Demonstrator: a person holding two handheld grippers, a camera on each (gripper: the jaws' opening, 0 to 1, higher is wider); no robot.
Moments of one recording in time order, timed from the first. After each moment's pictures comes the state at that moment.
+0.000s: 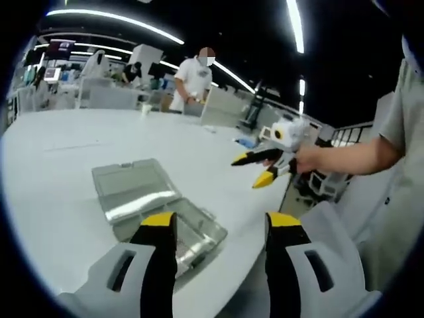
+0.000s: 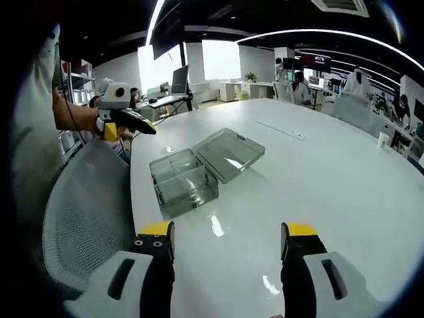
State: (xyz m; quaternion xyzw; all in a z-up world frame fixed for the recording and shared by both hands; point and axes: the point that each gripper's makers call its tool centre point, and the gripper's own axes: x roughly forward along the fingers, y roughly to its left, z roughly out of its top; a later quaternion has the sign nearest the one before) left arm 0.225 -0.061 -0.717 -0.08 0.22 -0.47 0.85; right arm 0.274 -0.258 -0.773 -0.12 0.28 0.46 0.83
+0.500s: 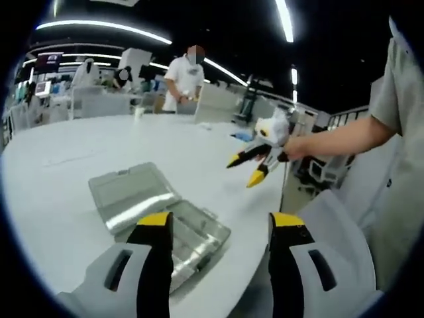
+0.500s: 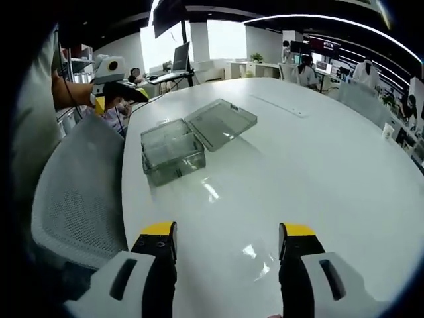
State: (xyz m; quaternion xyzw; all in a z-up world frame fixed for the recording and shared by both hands) left arm 0.225 -0.070 -0.719 -0.02 0.20 -0.50 0.84; right arm 0.284 -0.287 -0.808 -0.17 0.33 0.47 0.80
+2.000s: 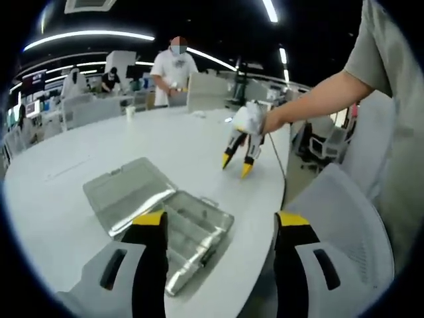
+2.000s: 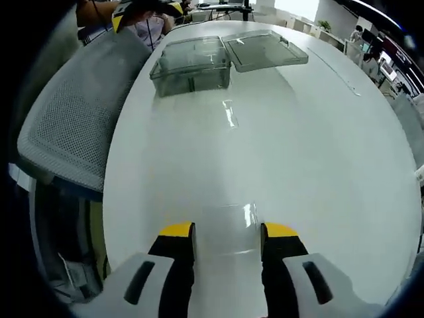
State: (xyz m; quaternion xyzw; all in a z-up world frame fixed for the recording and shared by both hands) left arm 0.222 -0.076 -0.739 0.04 0.21 -0.50 0.84; right arm 0.289 -0.321 -0.871 -0.37 0.41 0.54 0.64
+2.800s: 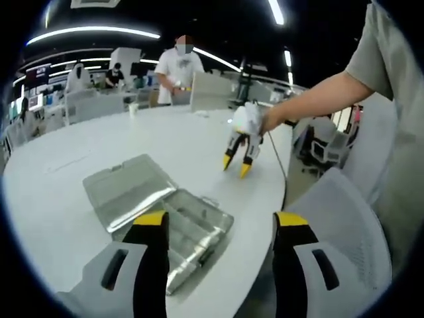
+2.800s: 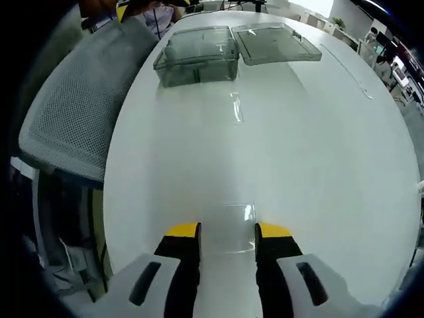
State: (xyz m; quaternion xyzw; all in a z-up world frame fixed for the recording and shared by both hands) left arm 0.222 -0.077 -0.741 0.02 0.22 -0.50 0.84; right arm 0.290 -0.322 -0.872 -0.41 0.44 0.54 0.58
